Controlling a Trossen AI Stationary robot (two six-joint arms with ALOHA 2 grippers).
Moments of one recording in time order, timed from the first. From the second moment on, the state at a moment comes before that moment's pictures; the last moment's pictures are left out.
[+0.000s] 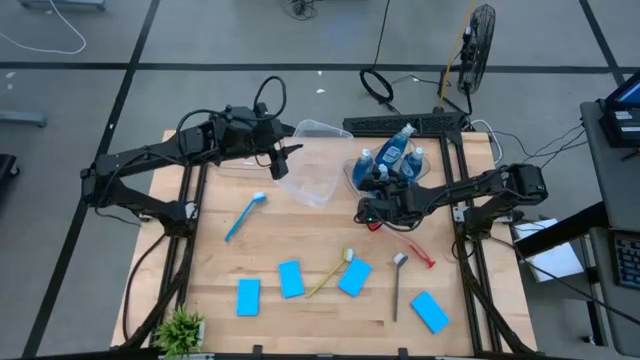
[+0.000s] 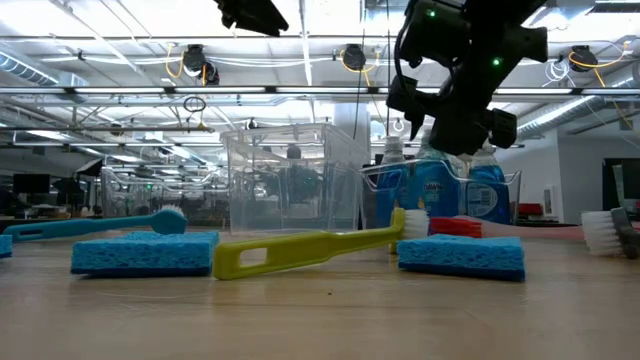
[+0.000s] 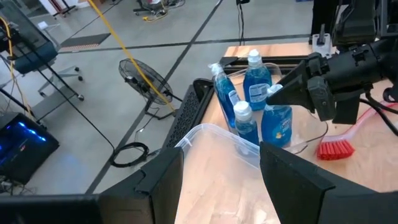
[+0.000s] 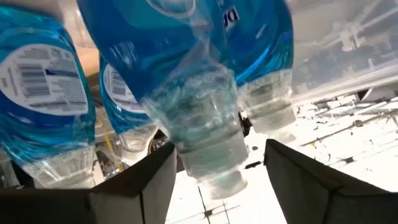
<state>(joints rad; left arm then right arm) 0.29 1.28 1.33 -0.44 -0.17 0.21 0.02 1.55 0.90 -0.56 1.20 -1.56</state>
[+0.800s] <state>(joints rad) 0.29 1.28 1.33 -0.44 -0.17 0.15 0.00 1.15 0.90 -0.39 1.23 -1.51</state>
